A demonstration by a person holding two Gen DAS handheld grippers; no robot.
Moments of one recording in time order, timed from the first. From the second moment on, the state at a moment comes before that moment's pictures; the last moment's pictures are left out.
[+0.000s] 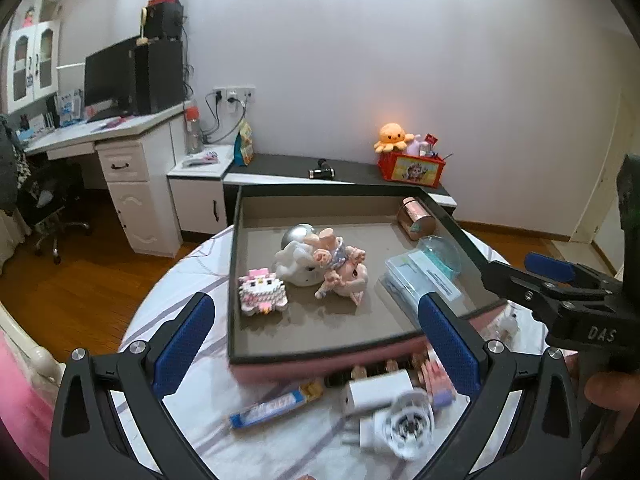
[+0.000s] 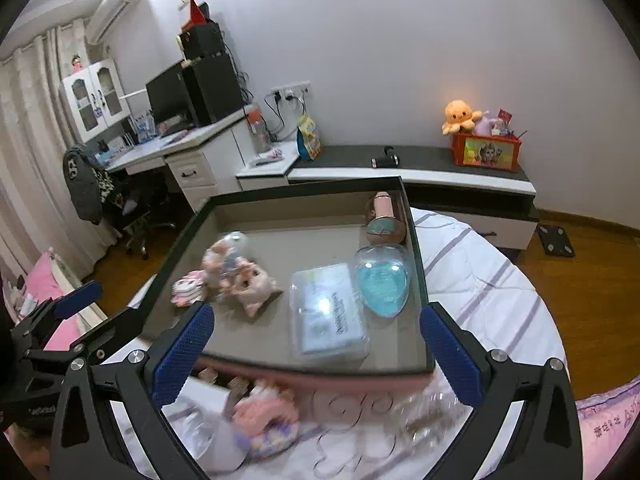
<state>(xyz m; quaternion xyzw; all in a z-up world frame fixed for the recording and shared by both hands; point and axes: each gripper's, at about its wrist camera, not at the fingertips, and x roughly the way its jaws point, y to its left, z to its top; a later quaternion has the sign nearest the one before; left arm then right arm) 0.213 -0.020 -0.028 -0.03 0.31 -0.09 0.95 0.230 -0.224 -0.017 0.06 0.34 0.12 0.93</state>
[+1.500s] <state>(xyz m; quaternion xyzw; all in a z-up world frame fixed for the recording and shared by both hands) 0.047 0.003 -0.037 -0.04 0.29 -0.05 0.95 0.050 -0.228 -0.029 0.08 0.29 0.08 0.95</state>
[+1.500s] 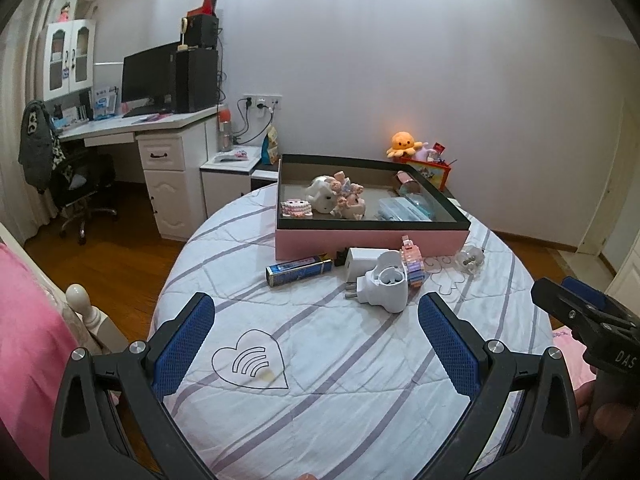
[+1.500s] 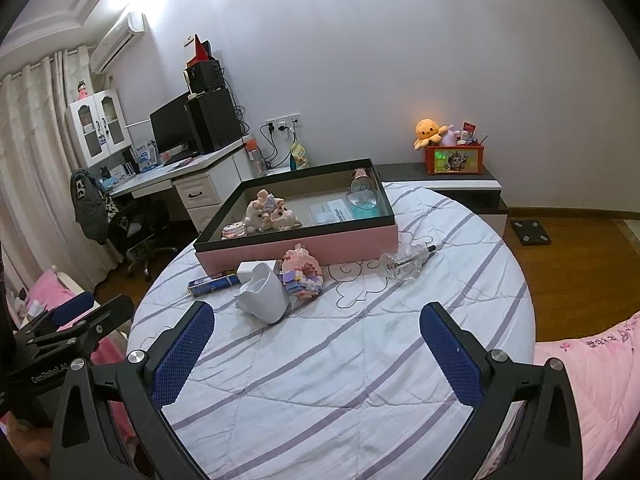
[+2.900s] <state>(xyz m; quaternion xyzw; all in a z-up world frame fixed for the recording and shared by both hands) 0.206 -0.003 -0.128 -0.02 0.42 -0.03 0.91 0.177 -0.268 -0.102 0.05 0.40 0.01 0.91</state>
